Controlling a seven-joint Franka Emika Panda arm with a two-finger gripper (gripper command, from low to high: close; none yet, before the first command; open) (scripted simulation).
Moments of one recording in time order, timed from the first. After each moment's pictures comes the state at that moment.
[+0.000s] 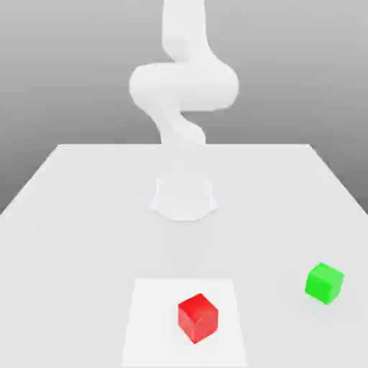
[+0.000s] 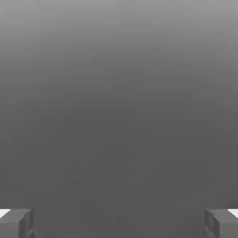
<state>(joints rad) -0.03 -0.71 0.04 -2.33 0.00 2.34 0.90</state>
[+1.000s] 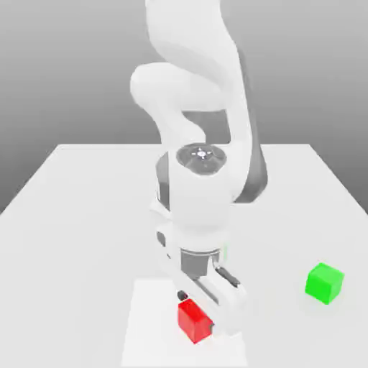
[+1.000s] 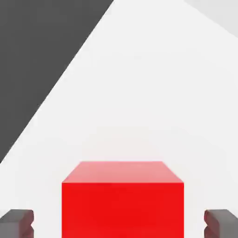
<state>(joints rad) -0.11 0.30 0.13 -2.61 -0.17 2.91 1.92</state>
